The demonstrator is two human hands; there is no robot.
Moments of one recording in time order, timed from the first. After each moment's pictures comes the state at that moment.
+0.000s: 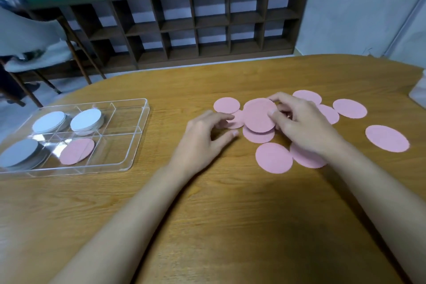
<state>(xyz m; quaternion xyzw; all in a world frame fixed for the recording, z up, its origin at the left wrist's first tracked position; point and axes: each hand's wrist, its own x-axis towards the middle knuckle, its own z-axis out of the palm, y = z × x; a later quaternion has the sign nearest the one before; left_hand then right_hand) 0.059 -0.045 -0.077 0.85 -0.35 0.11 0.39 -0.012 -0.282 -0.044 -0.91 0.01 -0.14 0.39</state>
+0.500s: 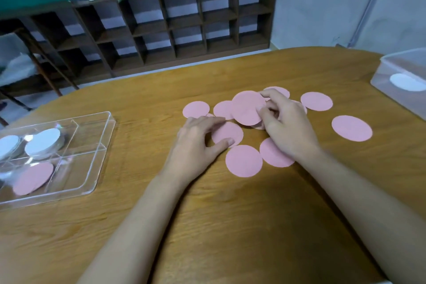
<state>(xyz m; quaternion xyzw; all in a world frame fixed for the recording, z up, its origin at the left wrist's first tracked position) 0.058 -0.095 -0.088 0.88 -0.35 0.06 0.33 -0.024 -0.304 -0.062 -0.86 0.07 -0.26 0.43</state>
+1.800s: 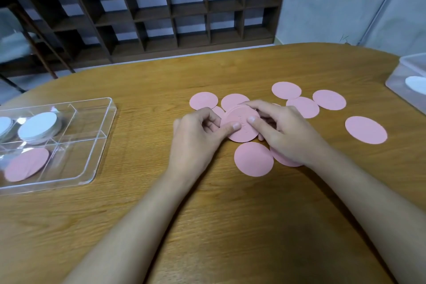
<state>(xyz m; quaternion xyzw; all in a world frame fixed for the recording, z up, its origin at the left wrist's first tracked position) 0.041 -0.094 -0.070 0.83 -0.20 0.04 0.51 -0.021 -0.292 -0.065 -0.91 -0.06 -0.14 0.39</state>
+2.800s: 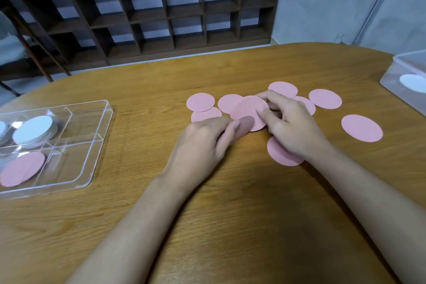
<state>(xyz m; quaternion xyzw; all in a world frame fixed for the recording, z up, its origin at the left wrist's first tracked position) 0.034 -0.092 -0.070 0.83 -0.41 0.13 0.36 -0.016 -0.305 -0.070 -0.88 0.02 -0.18 0.43</state>
